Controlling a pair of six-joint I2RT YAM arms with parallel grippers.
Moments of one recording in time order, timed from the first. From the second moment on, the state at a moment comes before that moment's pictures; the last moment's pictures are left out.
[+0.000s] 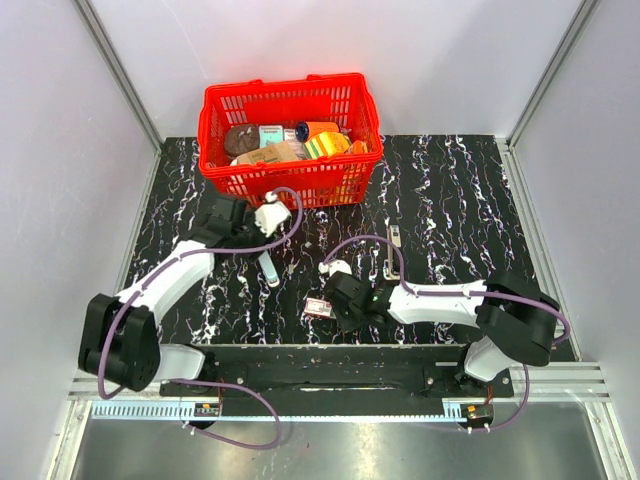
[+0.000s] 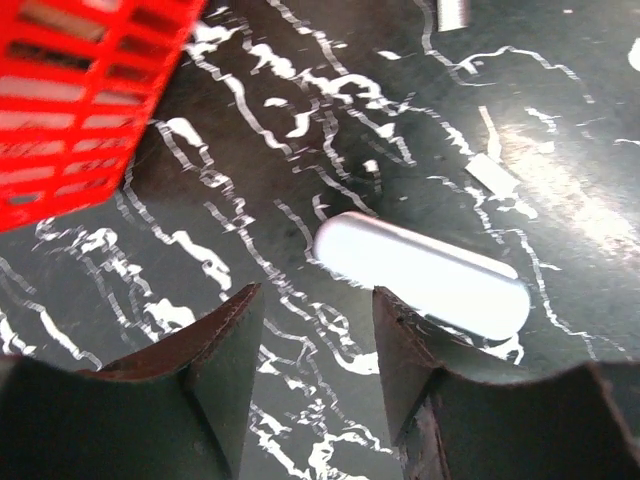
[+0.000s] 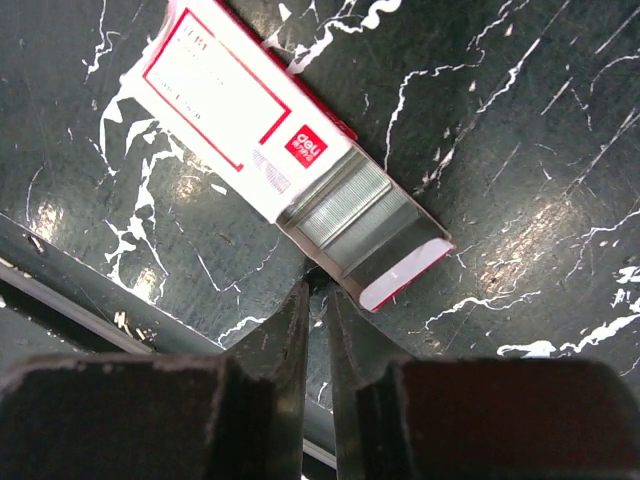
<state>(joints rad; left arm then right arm) -0.30 1.30 0.86 -0.40 0.16 0.56 1.12 1.56 0.79 -0.27 0.13 0.56</state>
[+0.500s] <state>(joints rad) -0.49 1.48 0.90 -0.38 0.19 0.59 1.12 1.55 0.78 -0.23 0.09 0.63</state>
